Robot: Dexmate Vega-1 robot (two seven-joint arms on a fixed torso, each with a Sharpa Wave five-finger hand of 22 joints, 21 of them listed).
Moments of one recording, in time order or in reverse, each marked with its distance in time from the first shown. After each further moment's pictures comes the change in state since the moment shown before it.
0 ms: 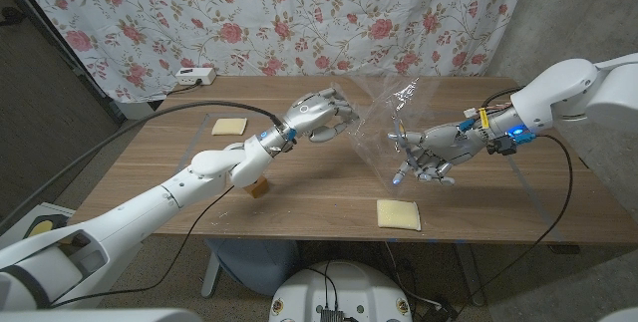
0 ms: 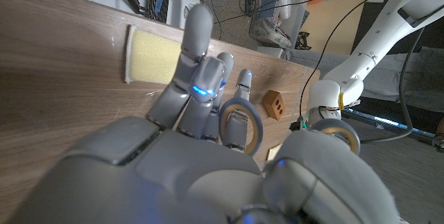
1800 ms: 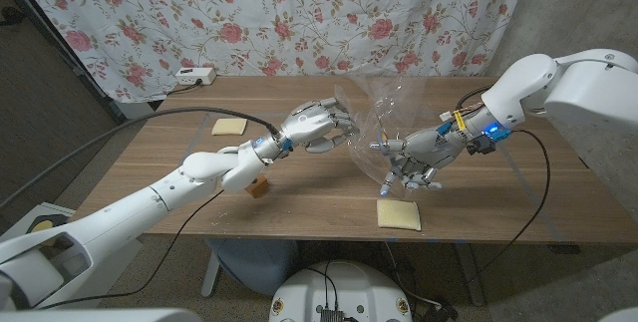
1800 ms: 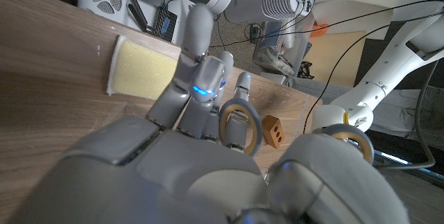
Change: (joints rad) left arm 0.018 0.069 0.000 -0.043 0.084 -0.054 0.054; left_hand -0.005 -0.005 0.000 0.000 0.000 0.007 -0.004 -0.007 0.005 0.004 -0.004 -0.004 0.003 0.000 0.000 0.000 -0.002 -0.013 -0.013 0.007 0.000; right arm 0.255 0.182 -0.231 -0.029 -0.218 -0.179 0.175; right_hand -0.034 -0.063 -0.007 -0.001 0.044 -0.027 -0.002 -0.008 -0.023 0.000 0.000 -0.008 -0.007 0.000 0.000 0.000 0.000 0.000 0.000 -0.007 0.005
